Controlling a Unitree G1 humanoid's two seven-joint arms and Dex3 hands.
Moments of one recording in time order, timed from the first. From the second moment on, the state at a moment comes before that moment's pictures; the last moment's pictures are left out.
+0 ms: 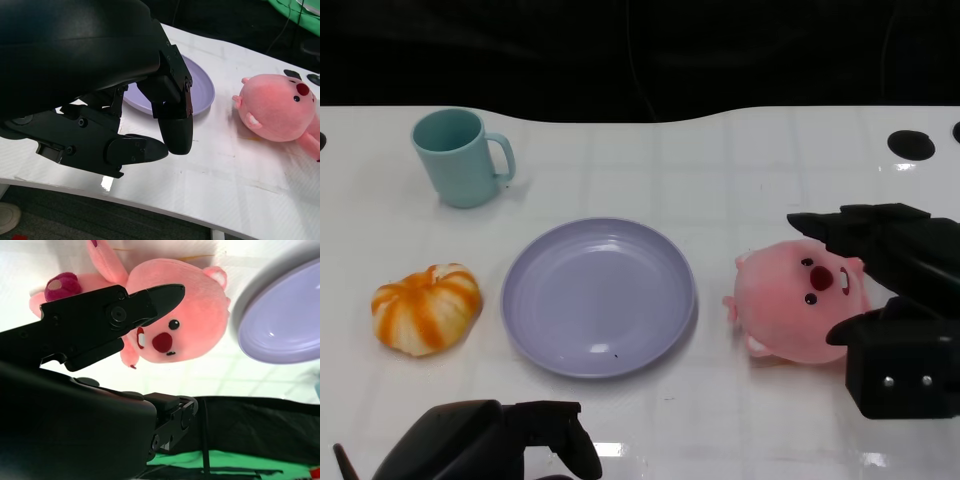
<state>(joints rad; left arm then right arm) 0.39 0.38 -0.17 -0.56 0.52 0.02 -0.30 -0.27 -0.48 0.21 -0.09 -0.67 0.00 0.42</state>
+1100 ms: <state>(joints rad) 0.41 0.37 -0.19 -0.60 0.56 0.05 -0.30 -0.56 -0.31 0.38 0.60 -0.65 -0.11 0.05</state>
